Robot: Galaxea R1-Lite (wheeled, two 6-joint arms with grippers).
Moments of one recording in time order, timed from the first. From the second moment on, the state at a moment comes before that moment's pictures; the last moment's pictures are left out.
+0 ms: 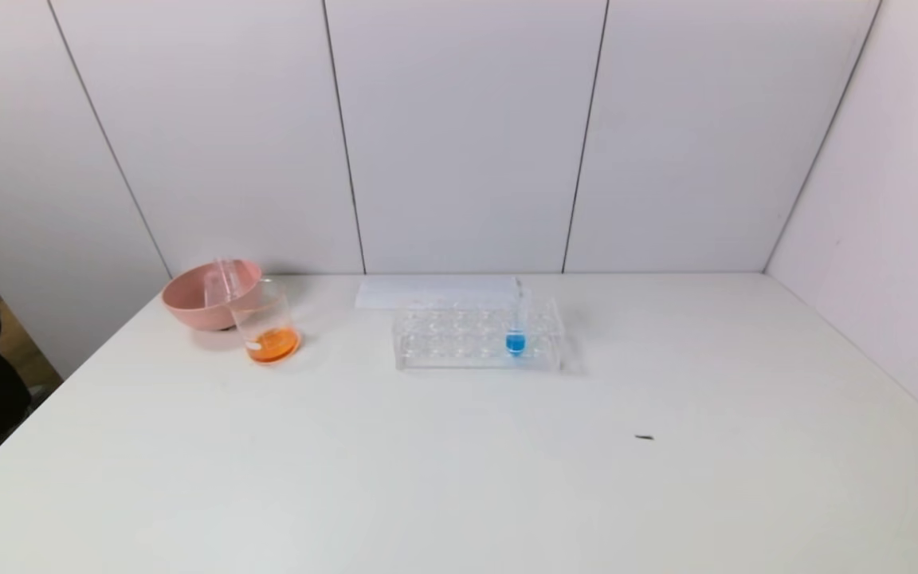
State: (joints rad) left arm 0.01 0.00 0.00 0.00 -0.04 0.08; right arm 0.00 0.00 0.00 0.00 0.00 0.00
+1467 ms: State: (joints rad) left arm 0.01 0.00 0.00 0.00 -0.04 0.09; right arm 0.00 0.00 0.00 0.00 0.00 0.00
